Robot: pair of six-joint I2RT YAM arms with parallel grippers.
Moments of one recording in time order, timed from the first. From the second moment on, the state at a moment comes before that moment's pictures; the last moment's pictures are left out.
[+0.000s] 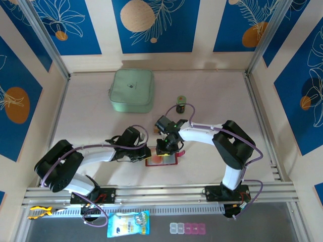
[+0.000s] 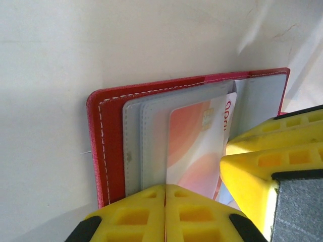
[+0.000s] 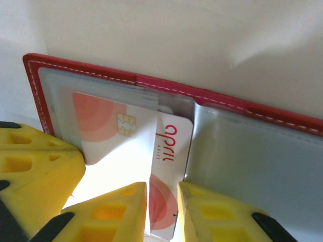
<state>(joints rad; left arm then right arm) -0.71 1.45 0.52 -0.04 0.42 -0.96 0.84 1.78 1.06 -0.62 -0.34 0.73</state>
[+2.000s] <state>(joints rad) -0.72 1.48 0.58 -0.11 0.42 -0.94 0.72 1.65 0.82 -0.35 -0.54 0.81</state>
